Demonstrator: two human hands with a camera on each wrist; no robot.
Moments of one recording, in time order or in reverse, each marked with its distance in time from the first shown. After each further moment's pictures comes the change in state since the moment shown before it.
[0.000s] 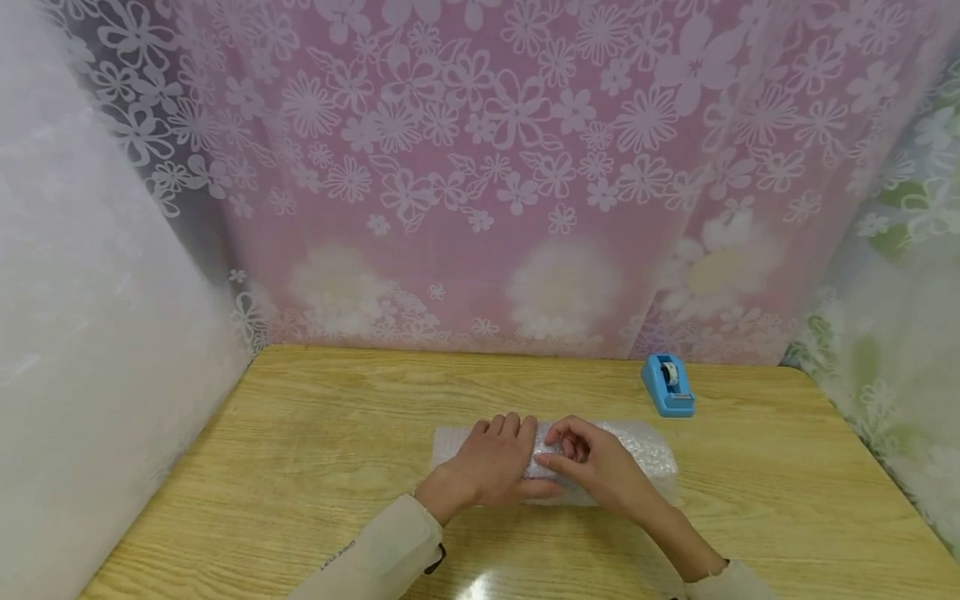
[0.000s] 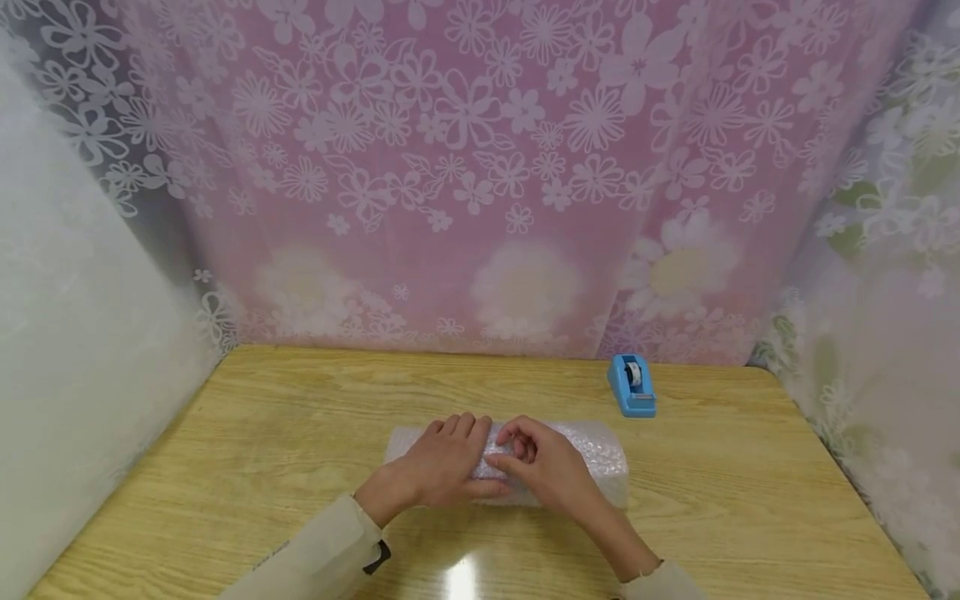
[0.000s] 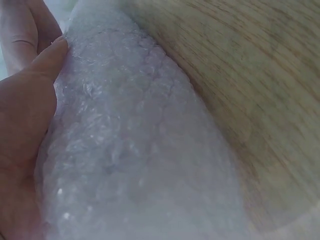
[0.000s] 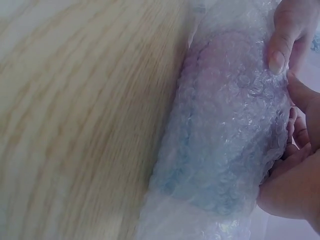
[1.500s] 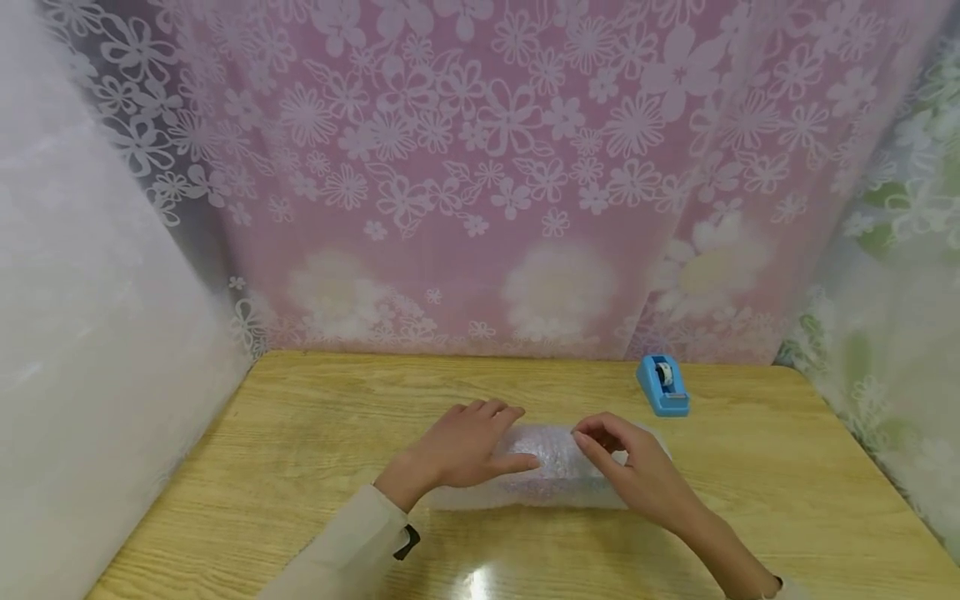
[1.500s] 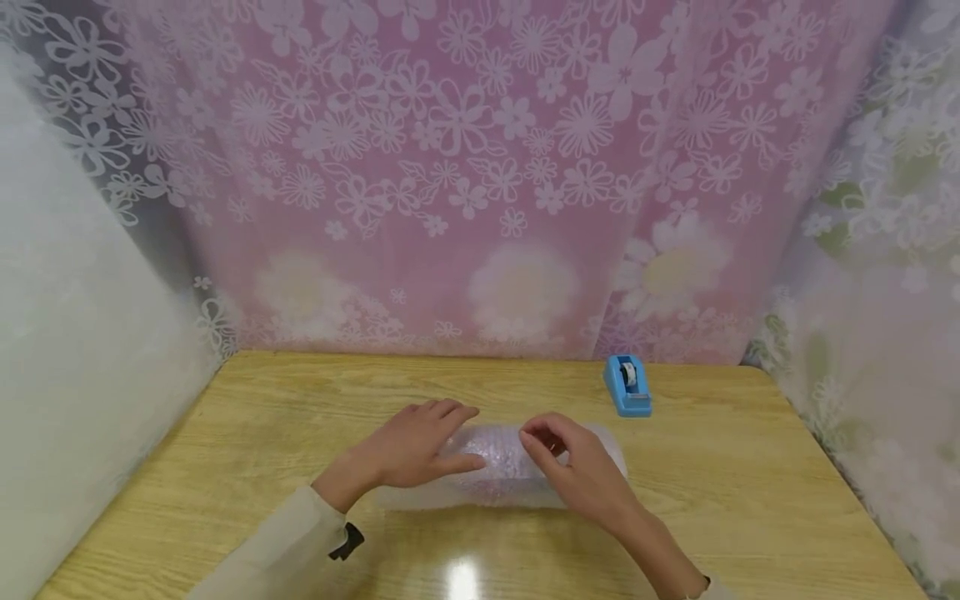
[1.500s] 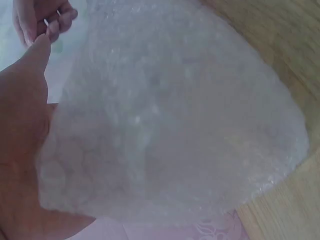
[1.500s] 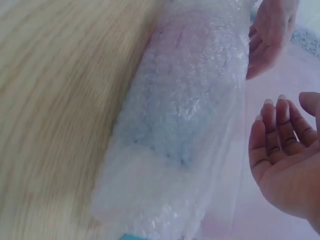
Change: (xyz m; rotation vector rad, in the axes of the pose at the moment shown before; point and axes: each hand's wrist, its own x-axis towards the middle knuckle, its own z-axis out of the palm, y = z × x) left_hand -0.016 -0.027 -0.033 -0.175 -0.004 0.028; right_hand -0.025 -0.018 -0.032 -0.092 0.132 -0.105
